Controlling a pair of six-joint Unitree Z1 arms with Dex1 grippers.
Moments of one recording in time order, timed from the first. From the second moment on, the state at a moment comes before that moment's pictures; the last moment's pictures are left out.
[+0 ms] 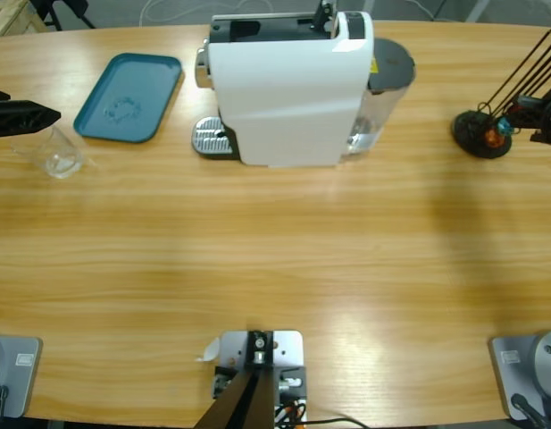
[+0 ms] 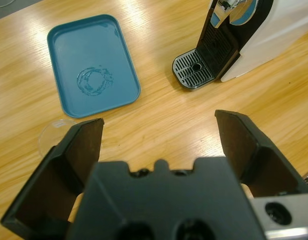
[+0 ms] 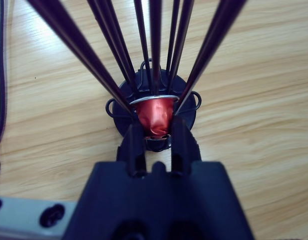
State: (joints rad) arm 0 -0.66 1.13 -0.85 0.42 0.05 -0.11; arm 1 0.15 1.48 -0.56 -0.13 -0.26 0.28
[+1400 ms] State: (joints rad) arm 0 -0.66 1.14 -0.85 0.41 0.03 -0.11; arm 1 0.67 1.16 -0.97 0.54 -0.18 -0.21
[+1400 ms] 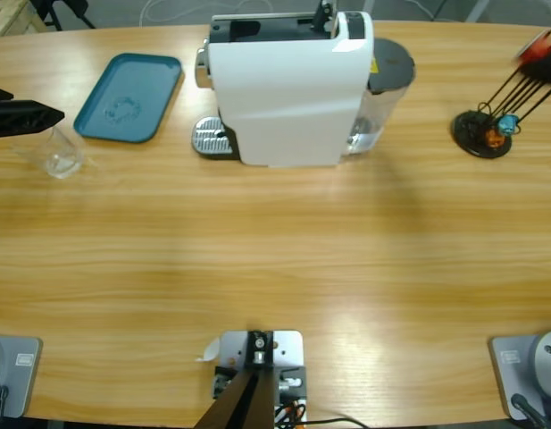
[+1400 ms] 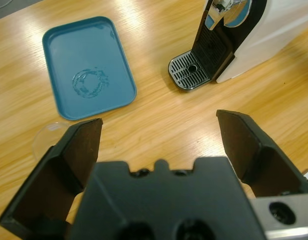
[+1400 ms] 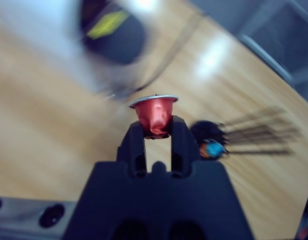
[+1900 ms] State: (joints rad) arm 0 -0.67 1.16 -0.85 0.40 0.01 -0.10; arm 1 0.89 1.55 -1.52 0.78 -0.05 -0.44
